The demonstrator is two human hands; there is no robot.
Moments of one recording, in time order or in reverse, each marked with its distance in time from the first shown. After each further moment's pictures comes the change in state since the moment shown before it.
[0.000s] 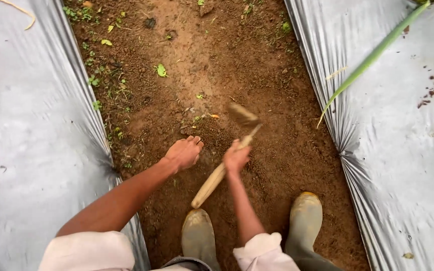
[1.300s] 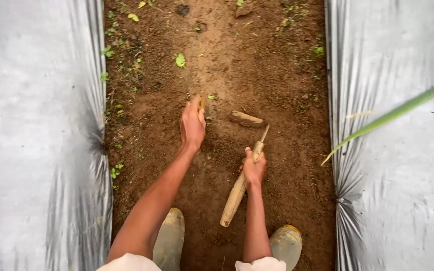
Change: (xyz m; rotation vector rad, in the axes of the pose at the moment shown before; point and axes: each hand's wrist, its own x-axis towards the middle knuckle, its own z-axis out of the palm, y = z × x) left_hand 0.076 0.025 -0.053 -0.794 0.976 -0.851; right_hand 0.080 -0.014 -0.066 -0.108 -0.356 -0.028
